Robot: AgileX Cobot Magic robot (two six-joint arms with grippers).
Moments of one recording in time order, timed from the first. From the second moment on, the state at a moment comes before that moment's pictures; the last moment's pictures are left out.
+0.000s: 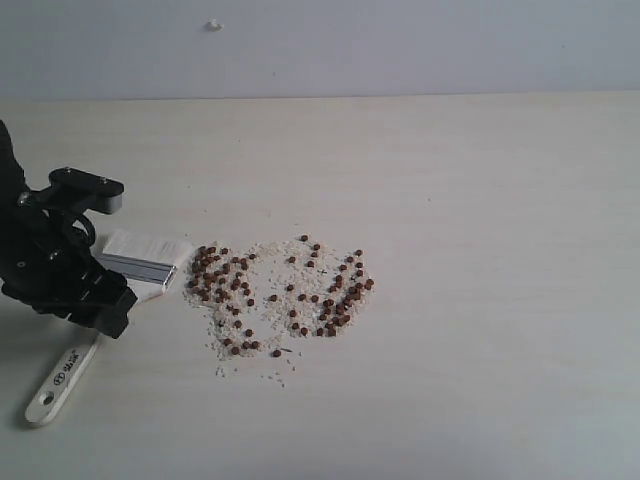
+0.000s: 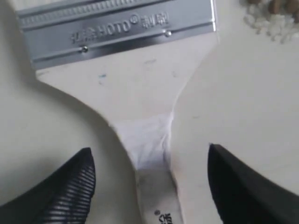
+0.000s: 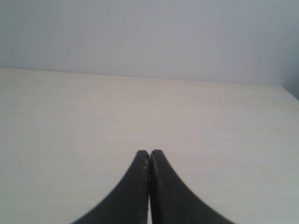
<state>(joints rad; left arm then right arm) -0.41 1.79 -0.88 -0.16 0.64 0.31 -0.04 0.03 0.00 0.05 0.27 -0.13</state>
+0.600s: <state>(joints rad) -0.48 1.82 -0.88 -0.14 0.59 0.31 -0.04 0.03 0.00 0.05 0.27 -0.13</state>
